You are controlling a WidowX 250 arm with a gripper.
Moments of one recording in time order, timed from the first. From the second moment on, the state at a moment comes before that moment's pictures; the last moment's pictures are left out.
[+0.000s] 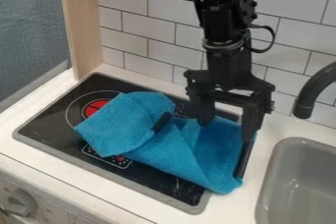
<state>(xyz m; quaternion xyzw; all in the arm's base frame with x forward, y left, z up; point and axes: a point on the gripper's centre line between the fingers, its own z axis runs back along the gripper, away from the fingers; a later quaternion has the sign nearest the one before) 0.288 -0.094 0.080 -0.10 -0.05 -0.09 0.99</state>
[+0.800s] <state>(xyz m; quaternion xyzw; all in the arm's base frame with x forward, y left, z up) 0.280 -0.054 0.078 -0.07 -0.05 -0.04 1.00</state>
